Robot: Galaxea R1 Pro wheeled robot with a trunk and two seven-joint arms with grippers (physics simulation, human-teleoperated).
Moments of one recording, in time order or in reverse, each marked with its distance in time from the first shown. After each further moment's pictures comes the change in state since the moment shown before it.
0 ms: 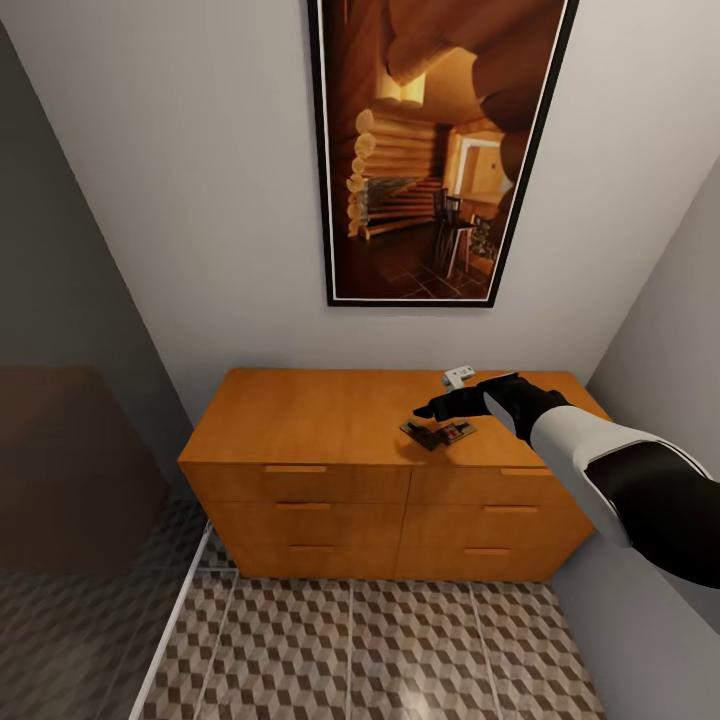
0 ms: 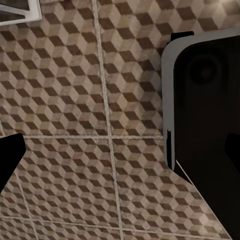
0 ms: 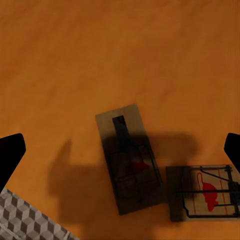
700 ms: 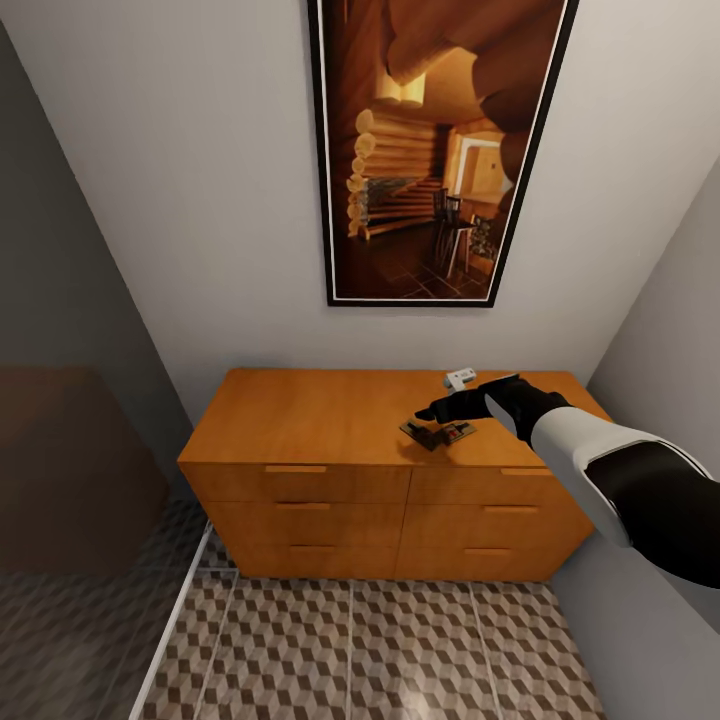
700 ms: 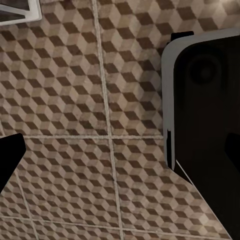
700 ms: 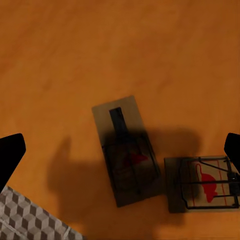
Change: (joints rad) left arm 0.000 0.000 0.000 0.000 0.000 0.000 0.000; right arm 0.000 -0.001 0.000 0.016 0.001 0.004 -0.001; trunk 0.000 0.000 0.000
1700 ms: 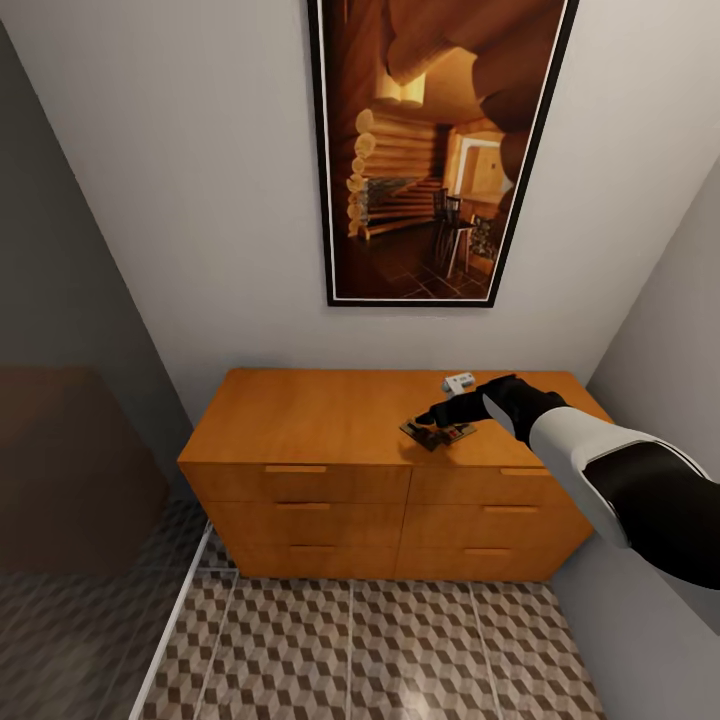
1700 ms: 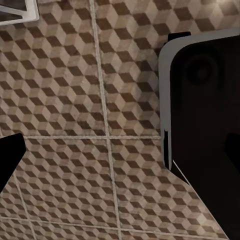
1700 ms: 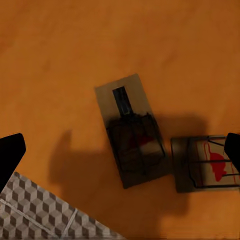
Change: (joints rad) left arm 0.000 -0.006 0.000 0.000 0.000 0.000 0.000; right arm 0.002 0.005 0.003 -0.010 0.007 0.084 -0.004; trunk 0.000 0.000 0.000
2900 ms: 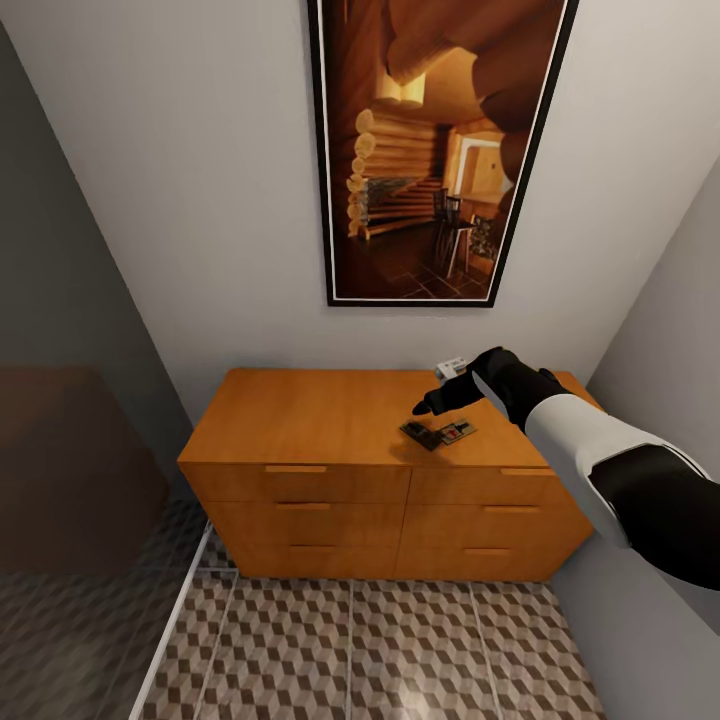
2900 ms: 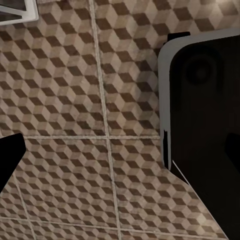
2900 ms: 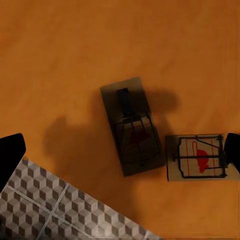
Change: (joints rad) left arm 0.000 -0.001 0.000 0.000 0.000 0.000 0.000; right arm 0.000 -0.001 0.007 -0.220 0.106 0.280 -0.004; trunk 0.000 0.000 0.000
